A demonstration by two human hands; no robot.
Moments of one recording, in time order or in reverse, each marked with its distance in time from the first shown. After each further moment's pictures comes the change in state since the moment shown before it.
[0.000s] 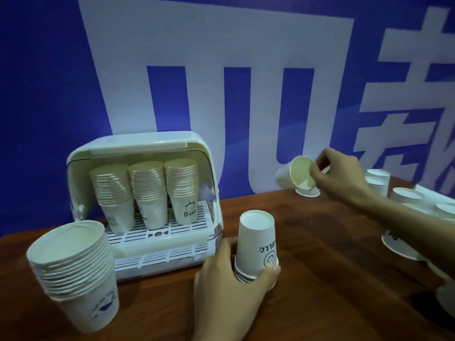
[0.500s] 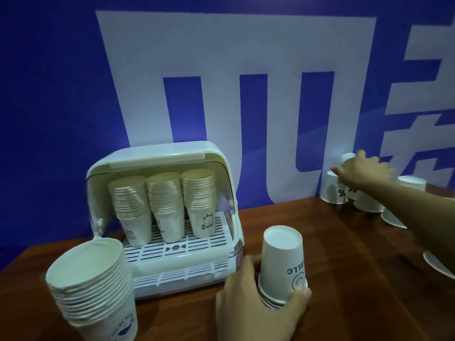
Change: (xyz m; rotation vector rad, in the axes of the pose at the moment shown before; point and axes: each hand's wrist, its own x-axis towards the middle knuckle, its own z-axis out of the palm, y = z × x) left_hand 0.006 -0.001 0.004 0.058 0.018 -0.048; right_hand 0.086 0.059 0.049 -0.486 -0.161 0.502
